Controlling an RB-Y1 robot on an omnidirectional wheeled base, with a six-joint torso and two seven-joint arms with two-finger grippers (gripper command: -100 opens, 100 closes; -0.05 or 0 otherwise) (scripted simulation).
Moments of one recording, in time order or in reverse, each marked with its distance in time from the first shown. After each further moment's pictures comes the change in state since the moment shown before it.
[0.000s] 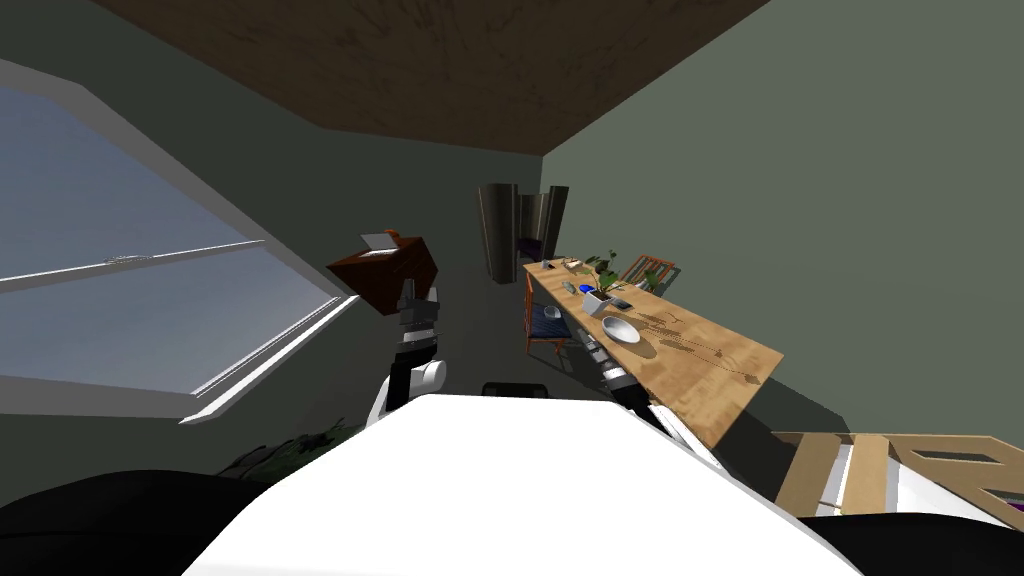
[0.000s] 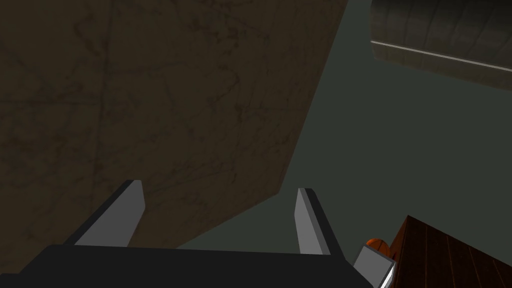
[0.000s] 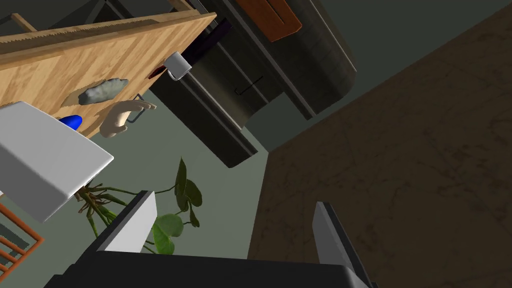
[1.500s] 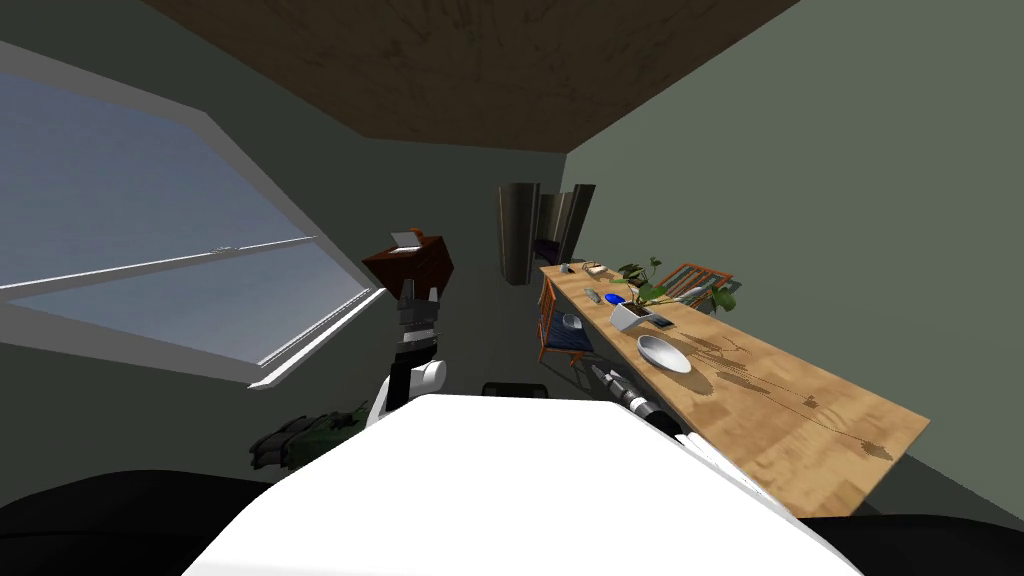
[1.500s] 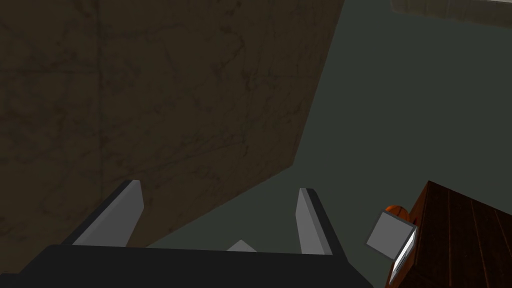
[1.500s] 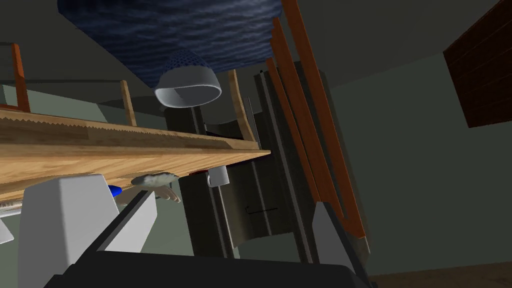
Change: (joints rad) left arm 0.000 0.000 0.000 0.000 0.000 0.000 0.000; right arm -0.026 -0.215 0.070 0.434 0.122 0.047 0.151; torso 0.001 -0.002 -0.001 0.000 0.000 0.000
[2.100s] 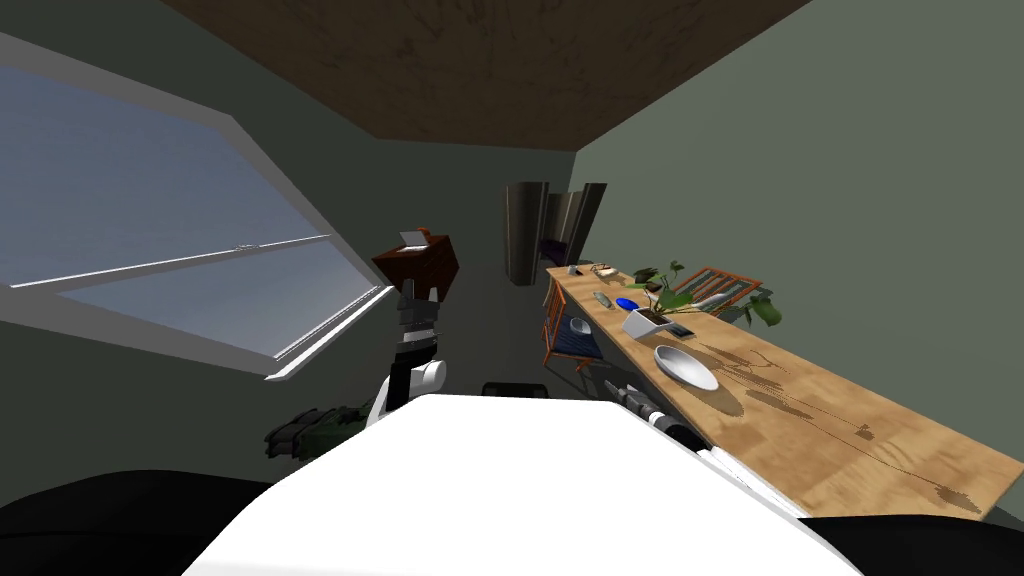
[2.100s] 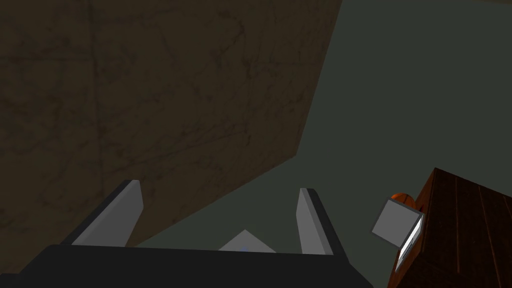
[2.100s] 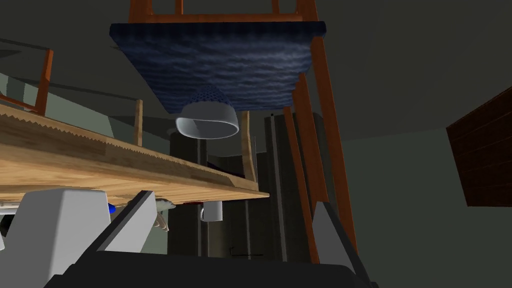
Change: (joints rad) left arm 0.000 0.000 0.000 0.000 0.000 0.000 0.000; right arm -0.002 -0.079 0.027 0.138 0.041 0.019 0.047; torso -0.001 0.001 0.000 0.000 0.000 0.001
